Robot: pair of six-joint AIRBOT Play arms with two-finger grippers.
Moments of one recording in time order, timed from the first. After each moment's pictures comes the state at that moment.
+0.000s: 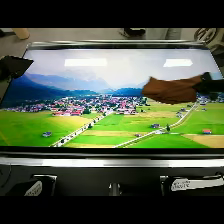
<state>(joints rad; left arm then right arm) 0.18 -0.96 1.28 0.68 -0.98 -1.26 -0.60 -1.61 1.61 -0.91 1.28 1.61</state>
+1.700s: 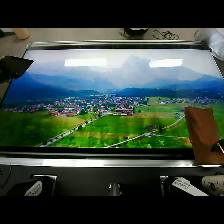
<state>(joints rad) 0.18 -0.96 1.28 0.68 -0.98 -1.26 -0.97 -1.27 0.93 -1.64 1.34 1.95</state>
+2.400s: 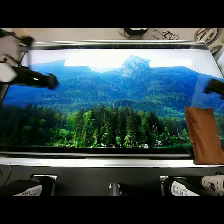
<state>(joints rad) -0.19 -1.32 1.48 1.54 -1.19 -1.57 -0.27 -1.33 1.52 -1.66 1.32 1.67</state>
